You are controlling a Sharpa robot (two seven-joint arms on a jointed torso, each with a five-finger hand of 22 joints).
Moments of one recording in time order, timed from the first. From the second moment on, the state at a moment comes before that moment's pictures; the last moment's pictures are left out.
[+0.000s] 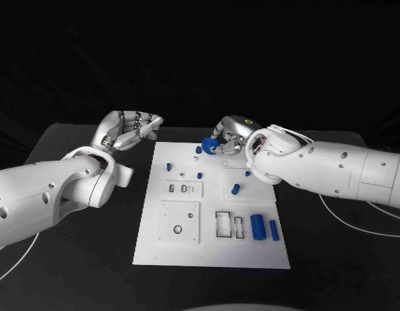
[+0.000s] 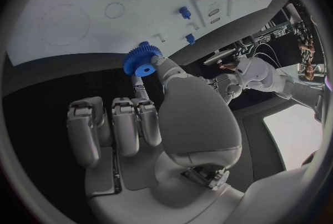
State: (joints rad) left arm 1.34 -0.78 -0.22 1.44 -0.37 -0.60 0.49; left_hand 1.20 -0.01 -0.12 0.29 0.16 0.89 0.18 0.13 0.12 1.08 0.13 0.19 0.12 0.96 0.10 0.42 0.41 0.18 0.88 0.22 0.46 0.25; right arm 1.33 -0.60 -0.19 1.29 -1.36 -0.46 -0.22; right_hand 1.34 -0.09 0.21 0.10 0.38 1.05 0.16 0.10 0.14 1.47 0.07 1.57 1.31 1.46 0.01 1.57 1.31 0.01 1.47 0.12 1.57 1.31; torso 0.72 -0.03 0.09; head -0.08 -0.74
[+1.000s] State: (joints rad) left arm 1.34 -0.78 -0.22 1.44 -0.37 -0.60 0.49; left_hand 1.20 -0.01 -0.12 0.29 0.16 0.89 0.18 0.13 0.12 1.08 0.13 0.19 0.12 0.96 0.10 0.42 0.41 0.18 0.88 0.22 0.46 0.24; right arm 1.29 -0.48 -0.19 1.18 -1.37 -0.43 -0.19; right_hand 1.33 -0.09 0.22 0.10 0.37 1.05 0.16 0.10 0.14 1.47 0.07 1.57 1.31 1.46 0.01 1.57 1.31 0.01 1.47 0.12 1.57 1.31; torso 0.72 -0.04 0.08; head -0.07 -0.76
